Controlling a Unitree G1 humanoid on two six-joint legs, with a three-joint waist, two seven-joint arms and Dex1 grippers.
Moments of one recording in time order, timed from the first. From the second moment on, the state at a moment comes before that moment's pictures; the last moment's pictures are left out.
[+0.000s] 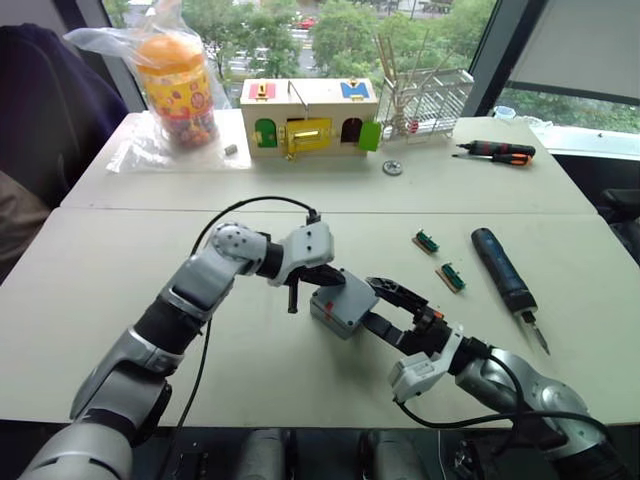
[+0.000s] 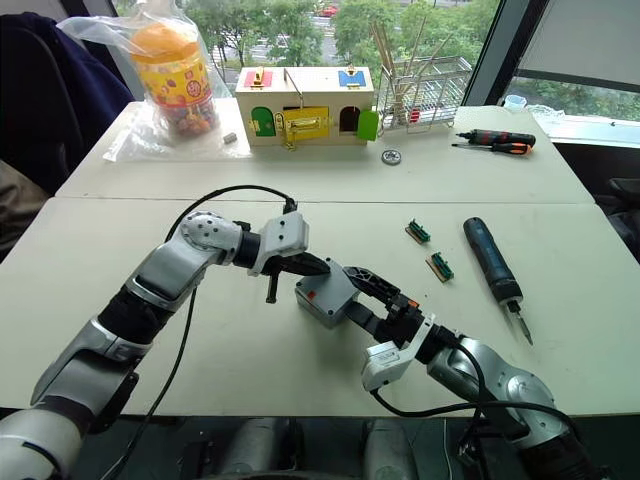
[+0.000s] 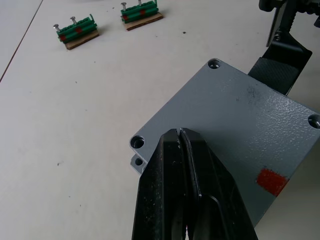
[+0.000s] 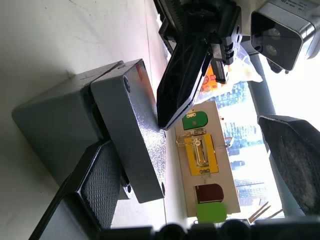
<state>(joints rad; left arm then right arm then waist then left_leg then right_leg) -0.74 0.50 -0.44 0.05 -0.13 0.41 -1.15 0.04 -0.68 0.18 -0.26 -0.89 -0.59 0.00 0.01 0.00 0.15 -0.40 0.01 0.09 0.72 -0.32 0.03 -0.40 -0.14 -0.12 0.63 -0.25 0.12</state>
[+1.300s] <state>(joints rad) -0.72 0.45 -0.31 0.05 -0.22 0.58 -1.15 0.00 -0.69 0.18 -0.25 -0.87 -0.62 0.09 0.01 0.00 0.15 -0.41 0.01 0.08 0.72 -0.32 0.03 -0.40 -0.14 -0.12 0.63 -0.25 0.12</state>
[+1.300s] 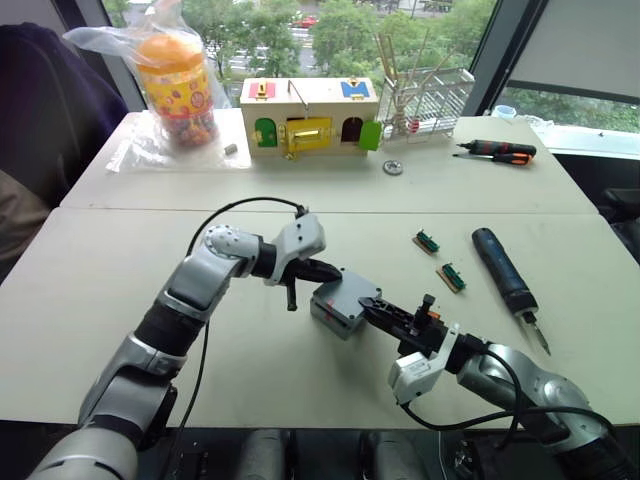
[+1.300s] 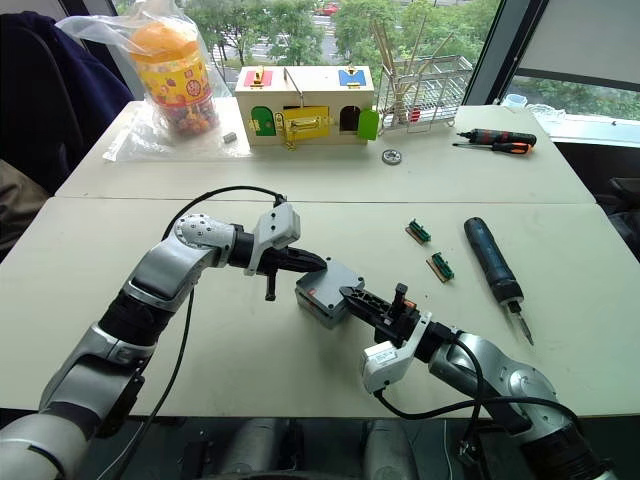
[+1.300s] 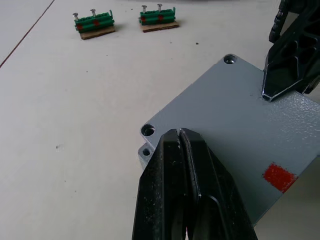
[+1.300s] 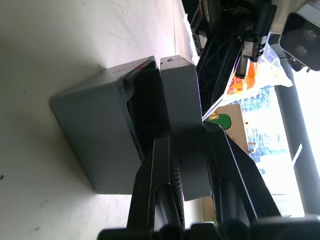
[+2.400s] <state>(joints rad) -0.71 0.51 -0.41 0.01 -0.15 0.44 -1.18 -0.02 -0.69 0.20 -0.23 -0.85 -0.63 0.07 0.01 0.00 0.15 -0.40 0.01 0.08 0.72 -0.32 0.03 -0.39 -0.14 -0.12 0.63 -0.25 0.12</state>
